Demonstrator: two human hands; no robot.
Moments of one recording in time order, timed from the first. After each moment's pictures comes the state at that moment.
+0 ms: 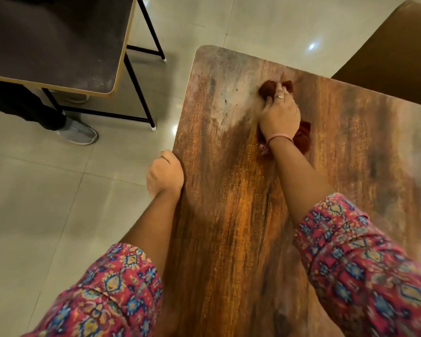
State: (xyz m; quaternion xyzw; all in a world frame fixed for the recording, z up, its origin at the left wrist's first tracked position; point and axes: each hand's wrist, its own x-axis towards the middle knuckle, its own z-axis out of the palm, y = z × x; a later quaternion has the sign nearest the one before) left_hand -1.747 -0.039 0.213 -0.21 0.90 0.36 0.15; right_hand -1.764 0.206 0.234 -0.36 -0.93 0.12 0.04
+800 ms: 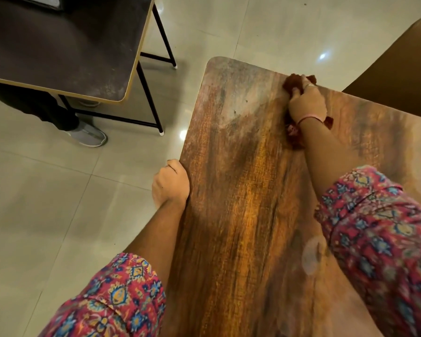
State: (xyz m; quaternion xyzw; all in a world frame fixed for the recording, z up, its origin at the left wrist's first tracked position) left_hand -1.749 -0.037 0.212 -0.22 0.89 0.36 0.14; right_hand -1.809 0.275 0.246 -0.41 -0.89 0.22 0.01
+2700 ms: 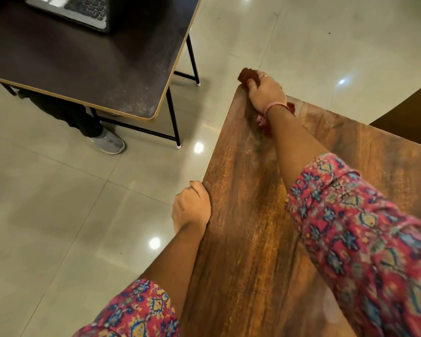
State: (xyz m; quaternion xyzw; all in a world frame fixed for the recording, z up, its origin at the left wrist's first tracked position) left_hand -1.750 -0.040 0.215 -0.22 0.89 0.36 0.17; right_hand -1.936 0.176 0.244 -0.21 -0.95 0.22 -0.05
